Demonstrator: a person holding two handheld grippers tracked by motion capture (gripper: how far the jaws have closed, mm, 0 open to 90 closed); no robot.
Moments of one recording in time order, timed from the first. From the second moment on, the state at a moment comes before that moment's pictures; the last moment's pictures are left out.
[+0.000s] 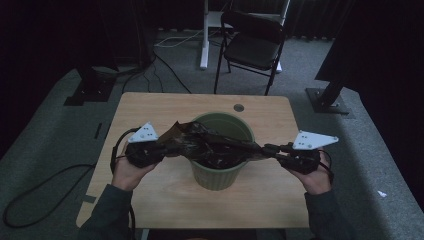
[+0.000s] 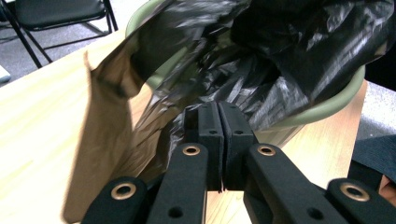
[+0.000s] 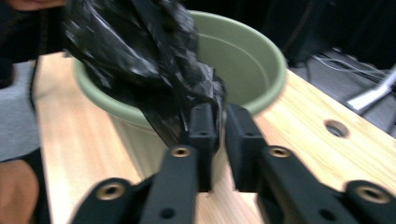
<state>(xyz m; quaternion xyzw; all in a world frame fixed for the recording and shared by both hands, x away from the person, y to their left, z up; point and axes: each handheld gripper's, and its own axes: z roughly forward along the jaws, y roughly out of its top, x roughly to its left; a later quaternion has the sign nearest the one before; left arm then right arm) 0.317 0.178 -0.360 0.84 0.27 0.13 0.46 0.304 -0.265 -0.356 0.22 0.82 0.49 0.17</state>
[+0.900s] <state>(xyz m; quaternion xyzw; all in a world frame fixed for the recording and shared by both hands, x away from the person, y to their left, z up) 0.318 0.175 -0.350 0.83 0.26 0.14 0.47 0.320 -0.236 -0.312 0.19 0.81 0.52 0.19</state>
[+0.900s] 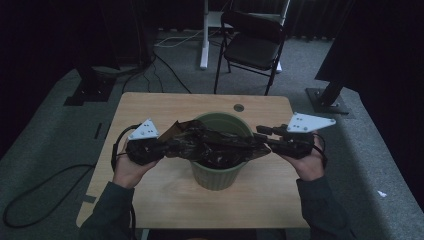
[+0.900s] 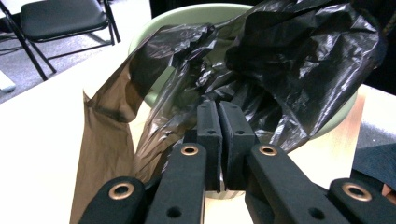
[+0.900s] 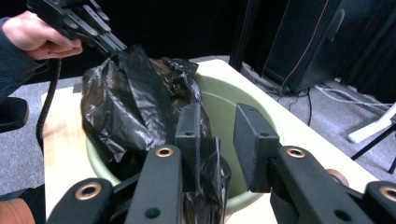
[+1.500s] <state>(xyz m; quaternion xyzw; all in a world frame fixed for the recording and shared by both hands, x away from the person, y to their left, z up) 0.300 0.152 -0.351 0.85 0.21 0.10 0.47 0.327 -0.224 -0.335 0.21 0.83 0.49 0.16</state>
